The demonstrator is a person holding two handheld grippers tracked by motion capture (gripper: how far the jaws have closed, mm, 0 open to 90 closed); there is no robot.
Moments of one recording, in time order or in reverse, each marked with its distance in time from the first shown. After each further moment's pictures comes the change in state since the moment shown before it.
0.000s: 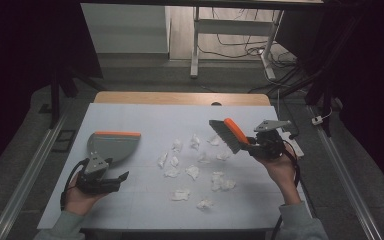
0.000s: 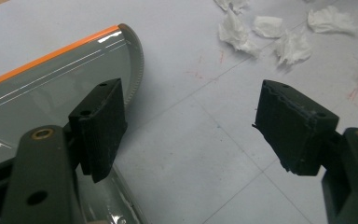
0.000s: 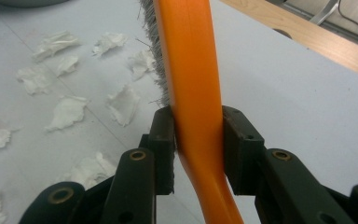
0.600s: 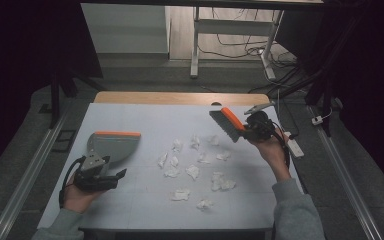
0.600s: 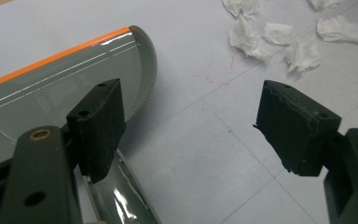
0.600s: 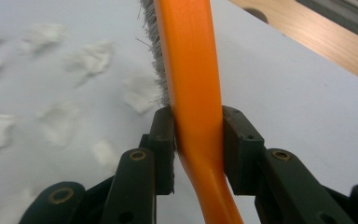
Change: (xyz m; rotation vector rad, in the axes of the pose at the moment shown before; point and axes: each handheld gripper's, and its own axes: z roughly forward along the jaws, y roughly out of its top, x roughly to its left) left arm 0.012 -0.001 0.001 -0.023 -0.005 -0.036; right arm -0.041 0.035 0.052 0.165 -0.083 0.028
